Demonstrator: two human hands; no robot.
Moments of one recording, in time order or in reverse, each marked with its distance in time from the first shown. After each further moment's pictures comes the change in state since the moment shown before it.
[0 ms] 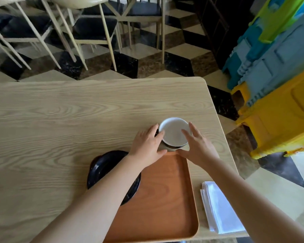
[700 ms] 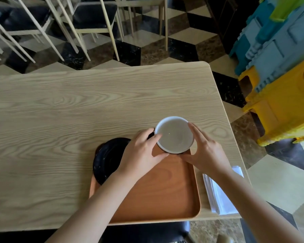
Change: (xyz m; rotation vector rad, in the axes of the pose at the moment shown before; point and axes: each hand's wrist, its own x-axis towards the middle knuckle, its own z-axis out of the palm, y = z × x) left_hand -0.066 0.022 -0.028 -0.225 0.225 -0.080; right_hand -0.066 -0.019 -0.009 0.241 0.216 -0.066
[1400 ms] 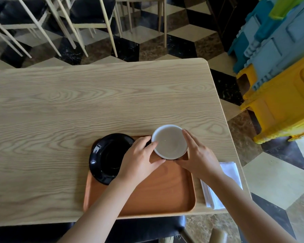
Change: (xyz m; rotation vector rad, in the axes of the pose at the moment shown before) left_hand -0.027 0.001 0.025 0.004 -0.056 -0.053; right_hand -0.017 0.008 0.018 -0.059 -0.159 0.031
